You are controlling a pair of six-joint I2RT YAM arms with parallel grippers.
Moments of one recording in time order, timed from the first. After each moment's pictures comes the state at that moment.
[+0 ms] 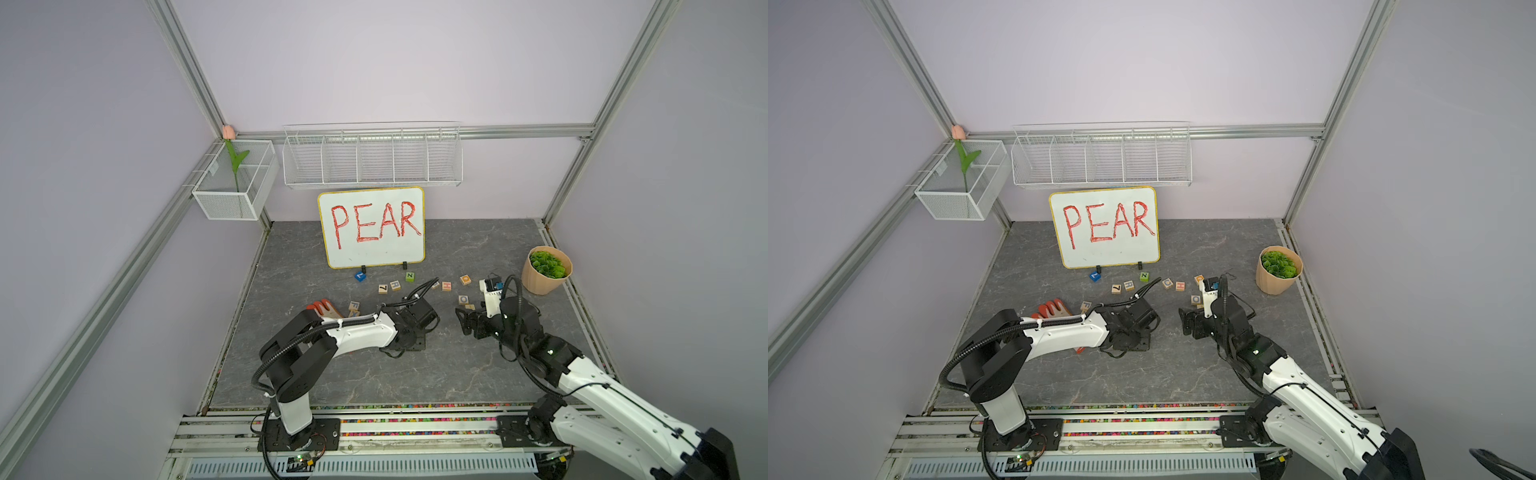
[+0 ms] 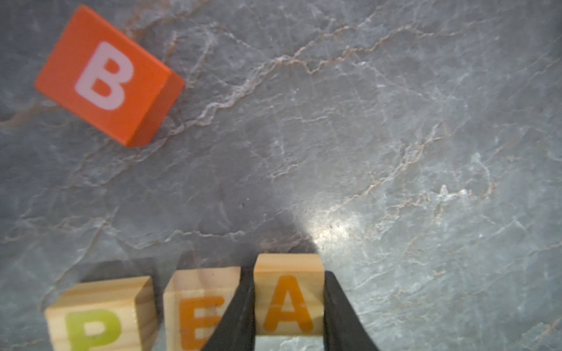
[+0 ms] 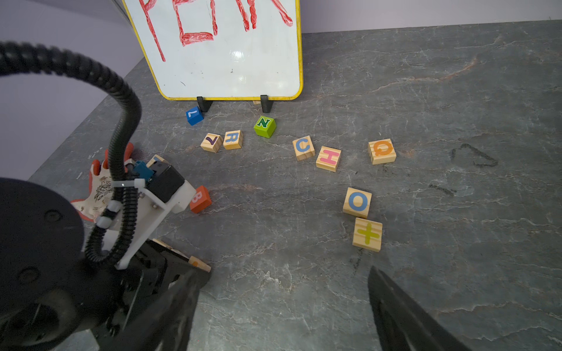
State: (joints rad) left arm -1.02 1.78 1.06 -0.50 -0.11 -0.86; right arm 0.63 0.86 0.56 -0.24 0.10 0.34
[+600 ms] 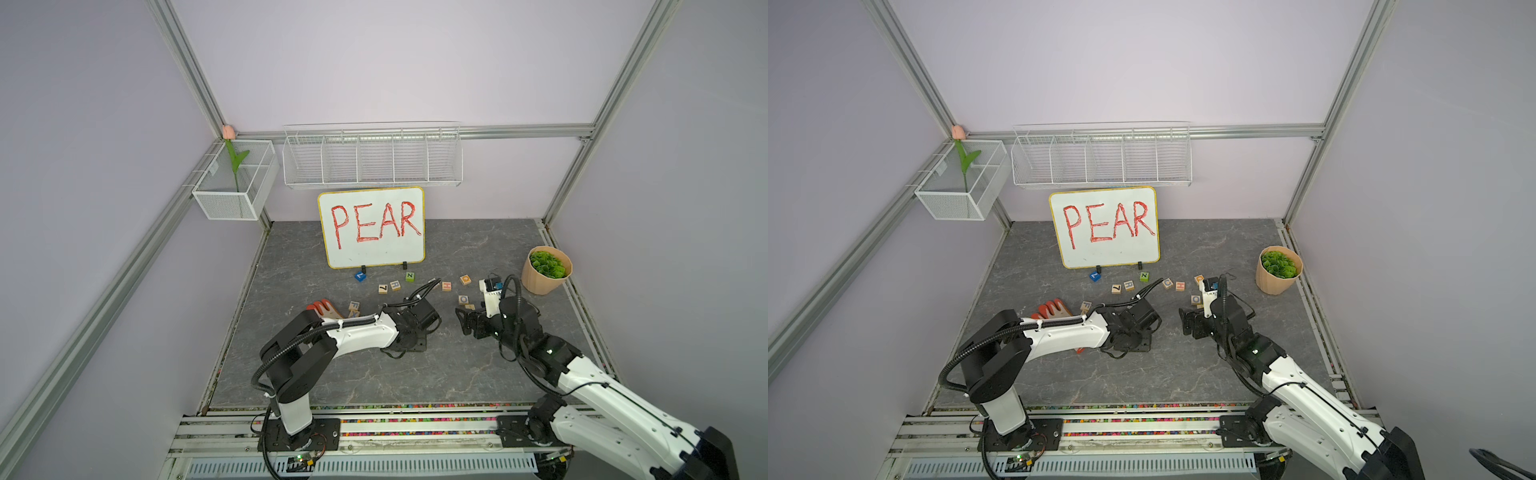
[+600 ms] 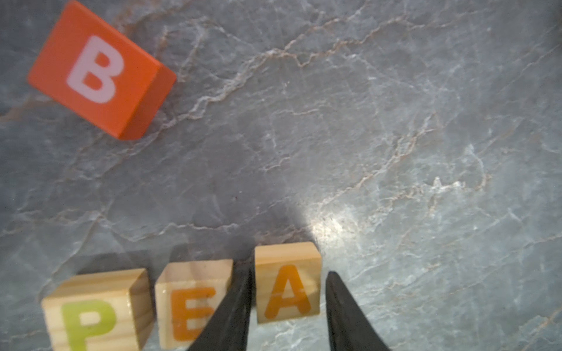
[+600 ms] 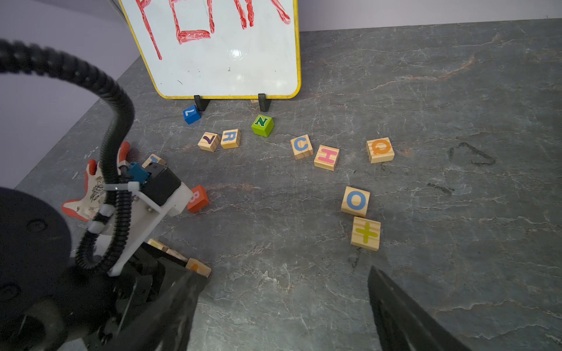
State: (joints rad) left arm -1.03 1.78 1.07 -0.52 -0.11 -0.86; right arm 0.63 0.86 0.56 -0.24 0.11 0.34
